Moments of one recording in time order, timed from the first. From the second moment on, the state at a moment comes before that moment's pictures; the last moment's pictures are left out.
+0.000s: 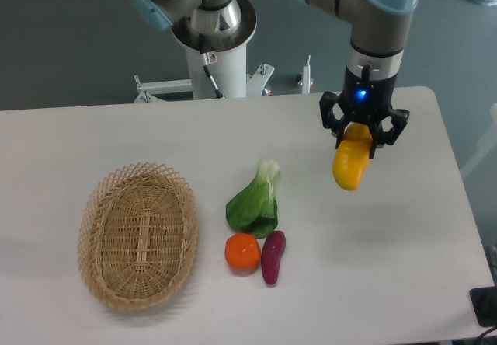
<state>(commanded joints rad) 2.72 -1.71 -1.66 -1.11 1.41 1.15</state>
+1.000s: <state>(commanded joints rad) 2.75 -1.76 -1.74 -0.97 1.41 1.26</state>
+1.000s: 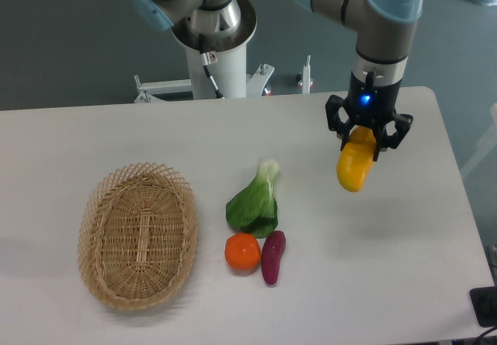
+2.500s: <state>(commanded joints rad) 2.86 -1.97 -1.84 -0.84 1.43 1.50</state>
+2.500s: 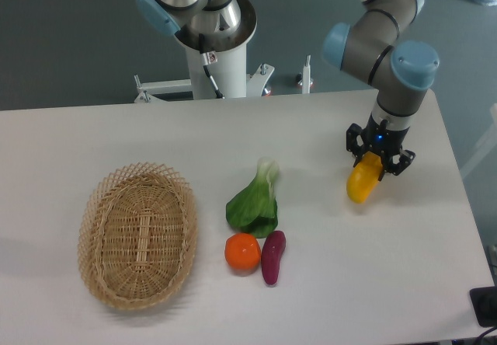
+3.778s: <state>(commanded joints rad) 2.86 -1.89 -1.75 -0.84 1.43 1.50</state>
